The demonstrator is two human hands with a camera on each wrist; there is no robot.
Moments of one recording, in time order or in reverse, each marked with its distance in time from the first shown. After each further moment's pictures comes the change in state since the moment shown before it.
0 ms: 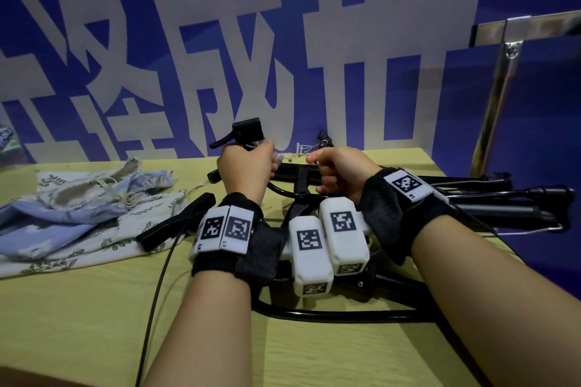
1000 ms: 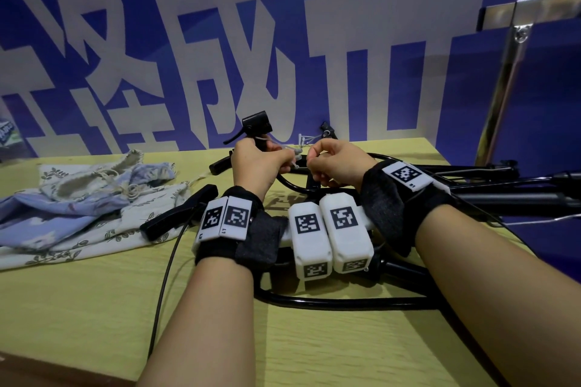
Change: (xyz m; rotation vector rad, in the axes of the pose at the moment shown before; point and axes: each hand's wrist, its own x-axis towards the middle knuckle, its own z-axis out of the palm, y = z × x) left_hand 0.006 -0.019 0.003 -0.022 -0.230 0.005; right_hand 0.002 0.009 0.002 -0.494 -0.013 -0.139
